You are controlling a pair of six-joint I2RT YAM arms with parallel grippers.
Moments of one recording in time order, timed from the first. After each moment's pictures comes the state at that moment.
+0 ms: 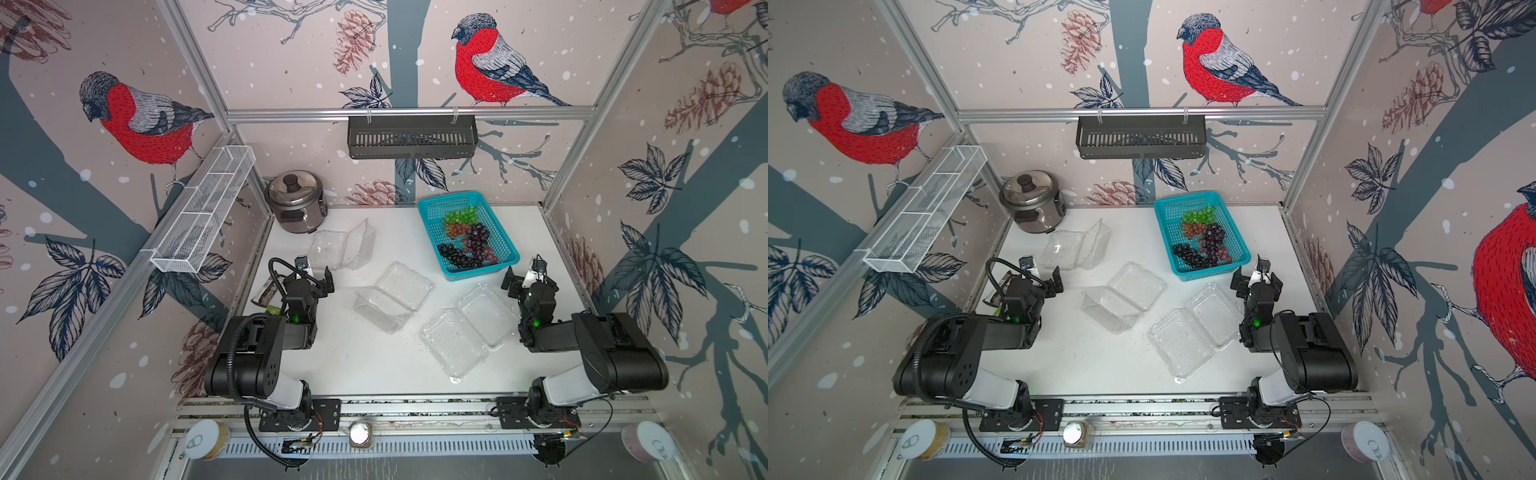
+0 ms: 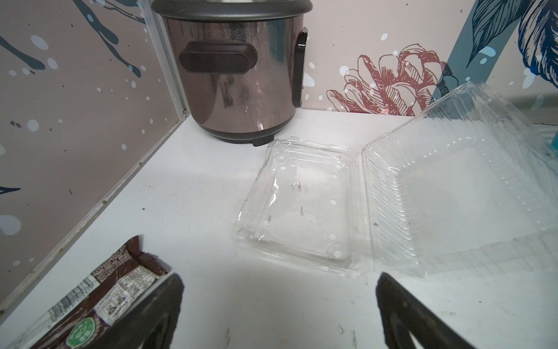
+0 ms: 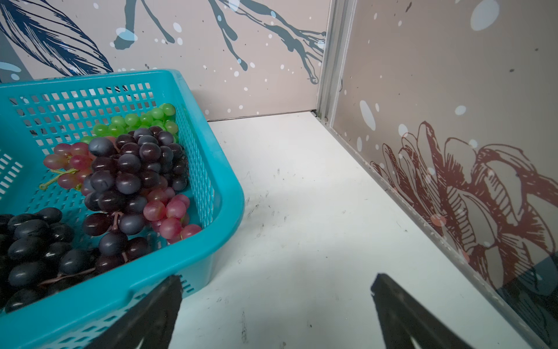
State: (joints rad) left arm -0.03 1.50 0.29 0.95 -0.14 -0.04; right arm 0.03 1.51 0.23 1.08 0.25 0.03
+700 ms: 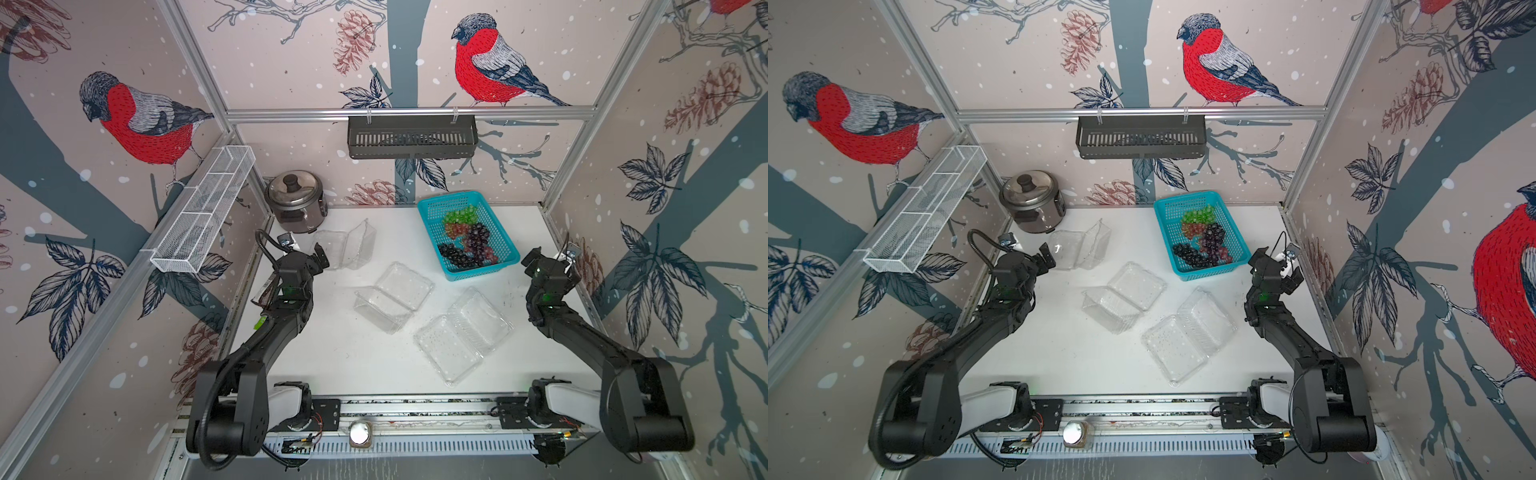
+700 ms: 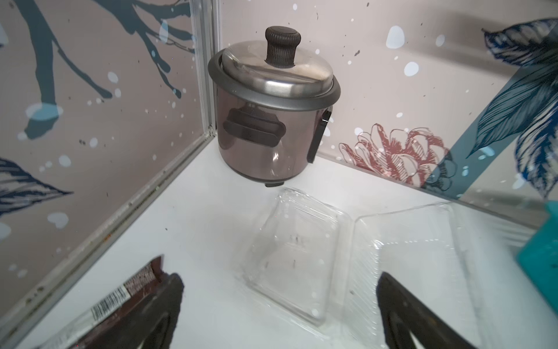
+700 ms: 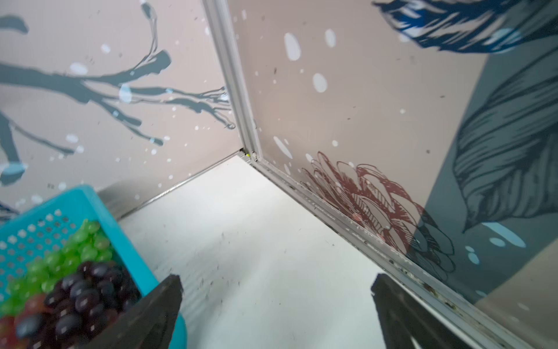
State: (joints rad) left arm -0.06 1.18 0.58 0.32 -0.26 -0.33; right arm 0.03 1.20 0.50 0.44 0.61 0.37
